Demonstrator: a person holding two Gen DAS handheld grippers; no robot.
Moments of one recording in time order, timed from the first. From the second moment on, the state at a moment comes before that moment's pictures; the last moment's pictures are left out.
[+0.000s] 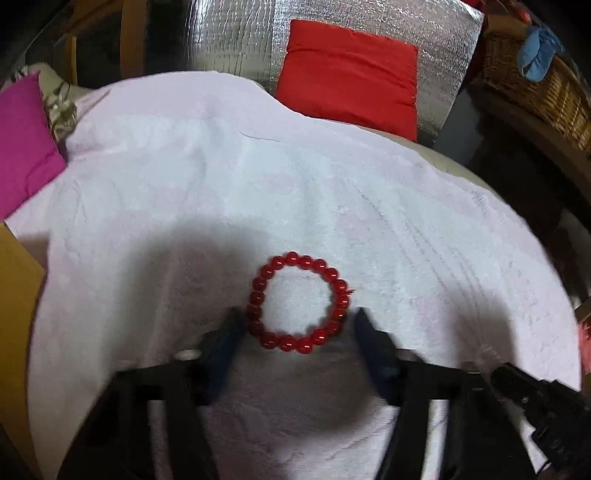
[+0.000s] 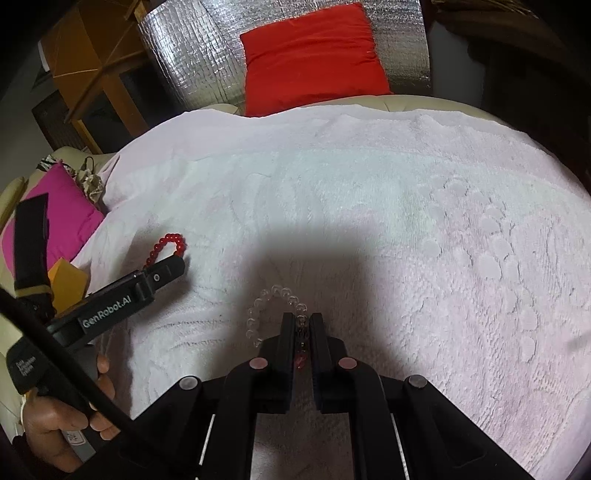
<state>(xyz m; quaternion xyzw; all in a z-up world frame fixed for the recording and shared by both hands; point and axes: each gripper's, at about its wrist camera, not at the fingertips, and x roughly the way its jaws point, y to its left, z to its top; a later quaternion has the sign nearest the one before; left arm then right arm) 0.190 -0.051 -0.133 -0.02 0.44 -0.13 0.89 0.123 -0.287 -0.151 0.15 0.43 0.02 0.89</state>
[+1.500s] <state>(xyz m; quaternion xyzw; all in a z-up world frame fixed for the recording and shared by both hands) 0.025 -0.052 -0.115 0.16 0.45 -0.22 0.85 0.023 -0.315 -0.150 0.17 0.49 0.00 0.86</state>
